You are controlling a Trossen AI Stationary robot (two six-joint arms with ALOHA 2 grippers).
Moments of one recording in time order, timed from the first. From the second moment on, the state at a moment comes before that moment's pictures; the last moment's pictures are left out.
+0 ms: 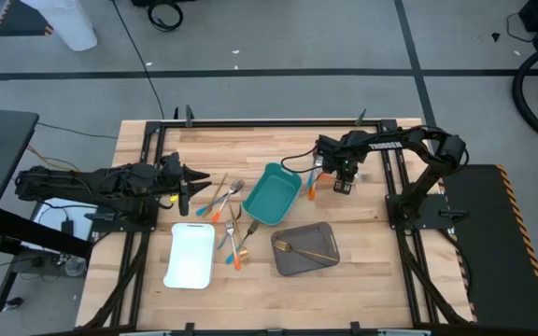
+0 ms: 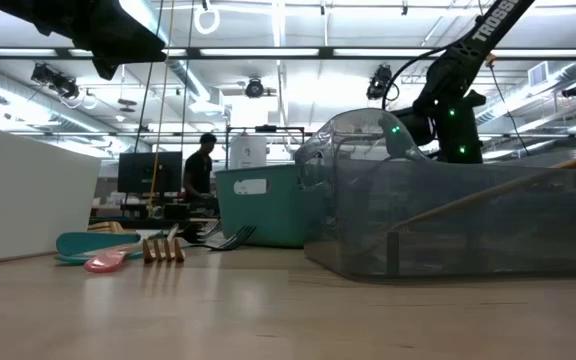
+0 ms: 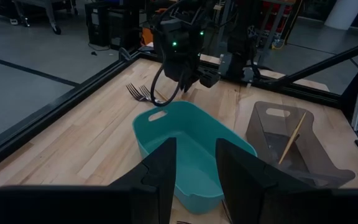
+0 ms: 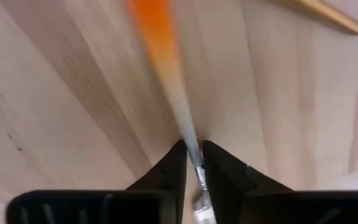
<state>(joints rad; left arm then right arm) -0.06 0.57 0.52 -0.21 -0.34 -0.24 -0.55 1.65 0.84 -0.83 0.08 -0.19</state>
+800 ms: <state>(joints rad) -0.06 0.57 0.52 -0.21 -0.34 -0.24 -0.49 1.65 1.10 -1.36 -0.06 0.05</state>
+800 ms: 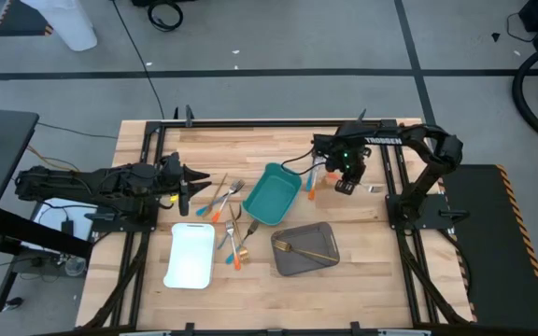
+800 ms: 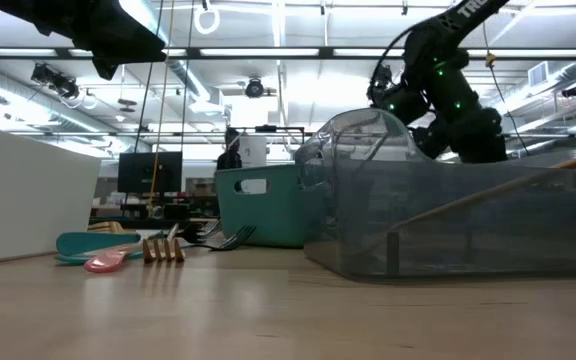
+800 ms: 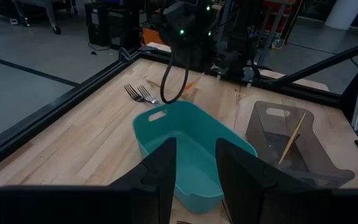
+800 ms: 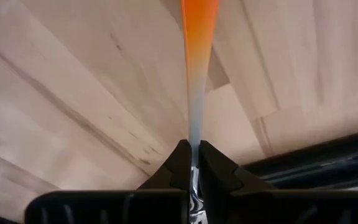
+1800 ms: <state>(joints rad) -0.07 0.57 0.52 -0.21 -0.36 -0.24 -0.34 1.65 1.29 -1.36 0.06 0.05</state>
